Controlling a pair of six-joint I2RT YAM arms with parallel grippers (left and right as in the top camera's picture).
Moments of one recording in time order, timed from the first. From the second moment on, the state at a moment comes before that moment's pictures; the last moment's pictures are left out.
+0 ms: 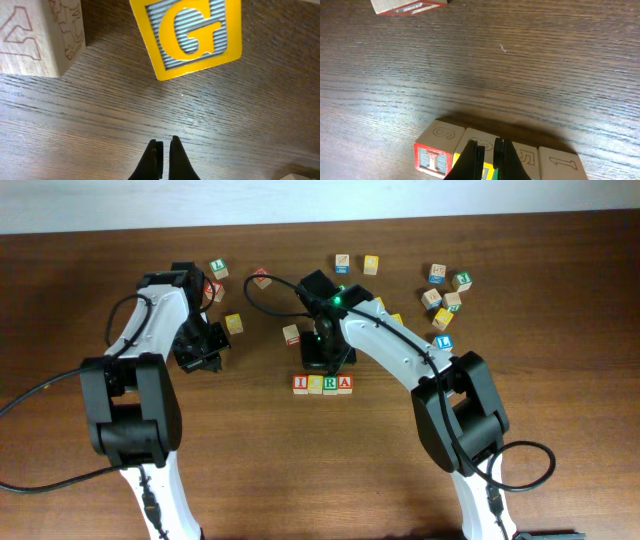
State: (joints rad) left arm 0.00 2.19 1.70 -1.20 0.09 -0.40; right arm 0.56 2.21 1.78 -0.98 -0.20 0.51
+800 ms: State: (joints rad) left arm -0.23 2.19 1.70 -1.18 0.11 -0.34; right arm 0.32 2.22 1.96 -1.43 -0.08 0.39
